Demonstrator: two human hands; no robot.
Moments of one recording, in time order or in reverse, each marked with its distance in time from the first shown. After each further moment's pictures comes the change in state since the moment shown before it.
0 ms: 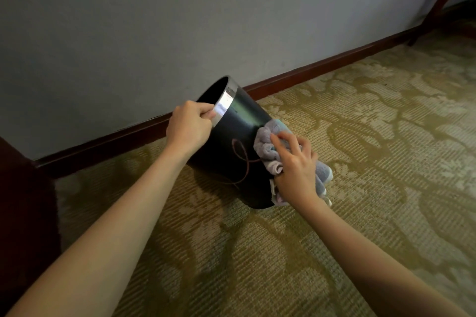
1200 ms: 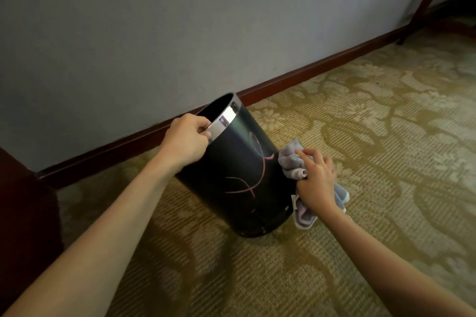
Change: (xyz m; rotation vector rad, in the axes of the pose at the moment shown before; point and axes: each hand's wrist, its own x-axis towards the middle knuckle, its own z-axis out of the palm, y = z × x) left_hand -0.024 0.014 -0.012 0.092 -0.185 0.026; right_hand -0.030 0.057 -0.005 0.141 -0.068 0.300
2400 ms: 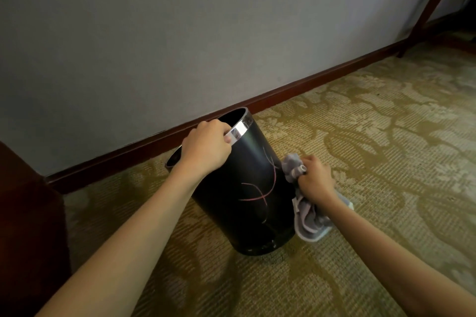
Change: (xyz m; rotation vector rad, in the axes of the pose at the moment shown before) left_hand -0.007 0.024 0.000 0.214 0.018 0.072; right_hand 0.025 -0.026 -0.013 0.060 -0.193 0.122
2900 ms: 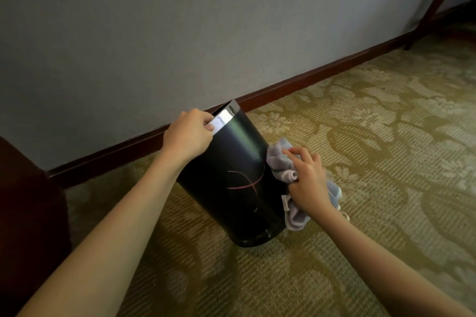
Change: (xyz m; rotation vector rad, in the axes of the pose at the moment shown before) left_hand 0.017 -0.028 -0.008 -0.065 -0.005 -0.098; right_hand -0.025 -0.012 0.012 -0.073 0.133 -0.289
